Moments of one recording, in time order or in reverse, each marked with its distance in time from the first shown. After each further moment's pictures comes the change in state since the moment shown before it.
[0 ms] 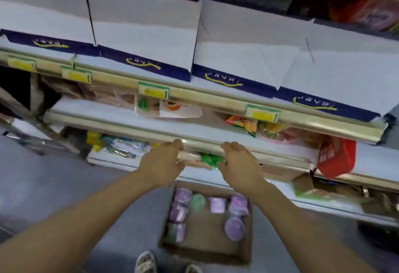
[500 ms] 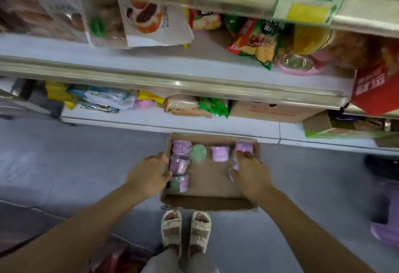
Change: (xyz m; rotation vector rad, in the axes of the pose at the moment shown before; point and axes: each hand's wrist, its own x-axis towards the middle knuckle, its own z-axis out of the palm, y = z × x) left_hand 0.016 -0.093 0.189 0.001 -0.363 -0.231; right_hand -0.026 0.067 0.201 0.088 -0.328 0.295
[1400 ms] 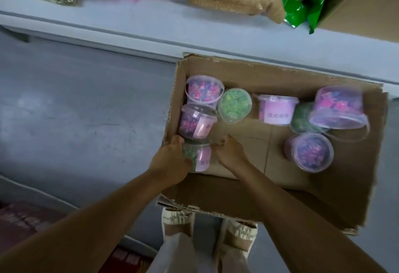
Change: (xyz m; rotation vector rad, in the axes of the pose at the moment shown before) left_hand 0.240 -0.138 0.312 -0.212 -0.091 -0.182; right_hand 0.246 -0.001 0.412 0.621 -0.334 0.201
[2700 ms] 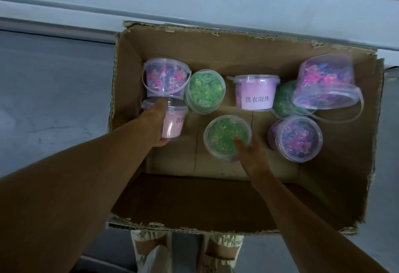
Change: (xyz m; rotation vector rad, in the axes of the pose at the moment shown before) left_hand 0.118 0.049 0.036 -1.032 -0.043 -0.623; right_hand 0.034 0.116 -0.029 0.428 0.309 0.167
